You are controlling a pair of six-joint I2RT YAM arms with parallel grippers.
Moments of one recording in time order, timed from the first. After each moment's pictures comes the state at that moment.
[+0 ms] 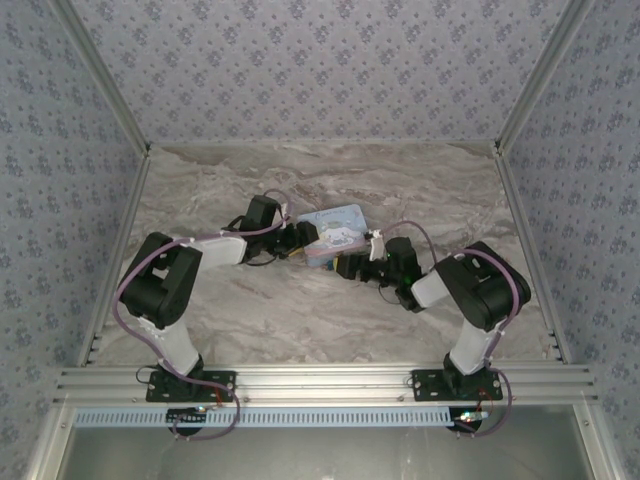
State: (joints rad) left arm -0.49 1.78 0.93 0.07 0.49 -0.83; right arm 0.50 1.77 0.43 0.91 -0.49 0.59
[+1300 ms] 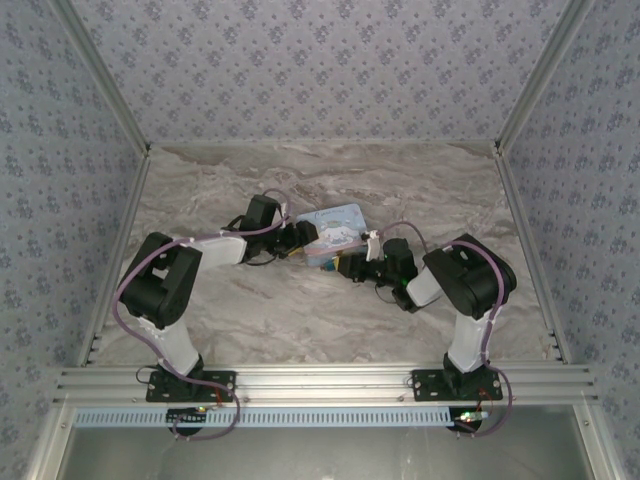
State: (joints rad) left arm -0.49 1.78 0.93 0.07 0.48 -0.83; right arm 0.50 1.86 0.45 1.04 -0.51 0.59
